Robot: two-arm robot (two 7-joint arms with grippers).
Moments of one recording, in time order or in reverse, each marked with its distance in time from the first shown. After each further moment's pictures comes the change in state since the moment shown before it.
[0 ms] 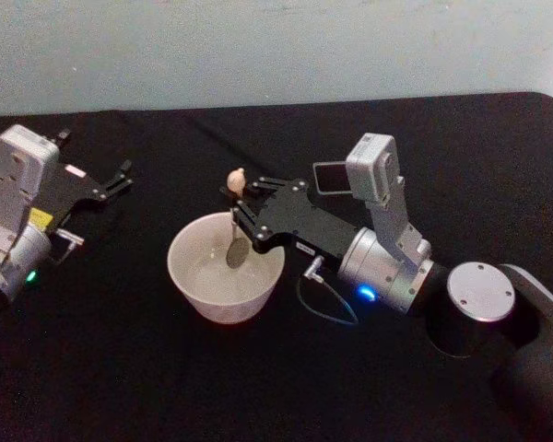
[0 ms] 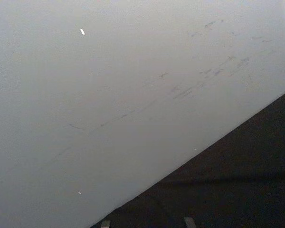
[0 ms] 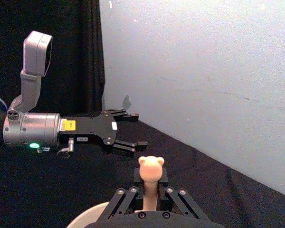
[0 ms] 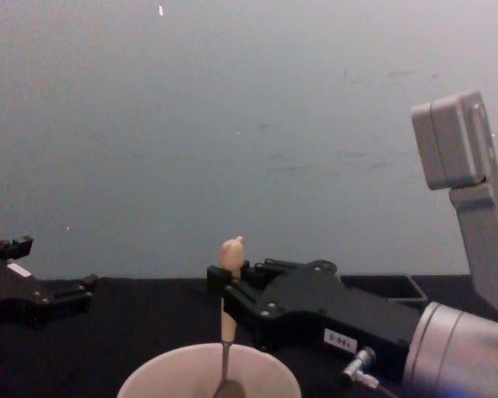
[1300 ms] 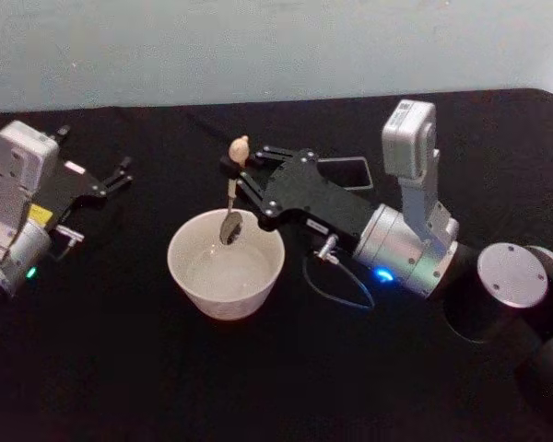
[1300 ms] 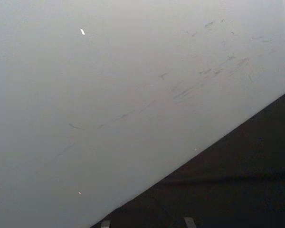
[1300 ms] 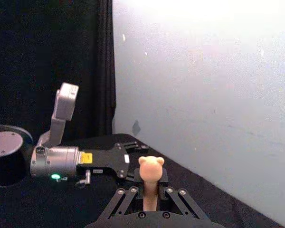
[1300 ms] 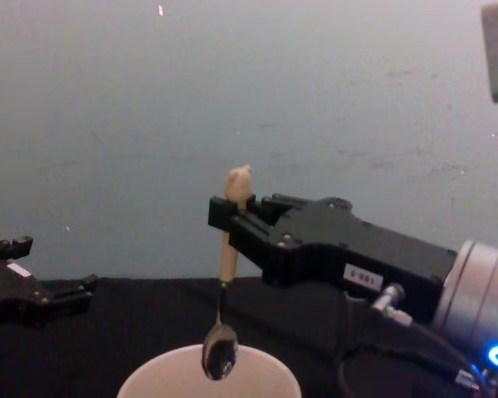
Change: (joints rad) left arm 0.000 0.000 0.000 0.000 0.000 0.000 0.000; right arm -0.029 0.050 0.024 -0.148 0.070 0.020 0.036
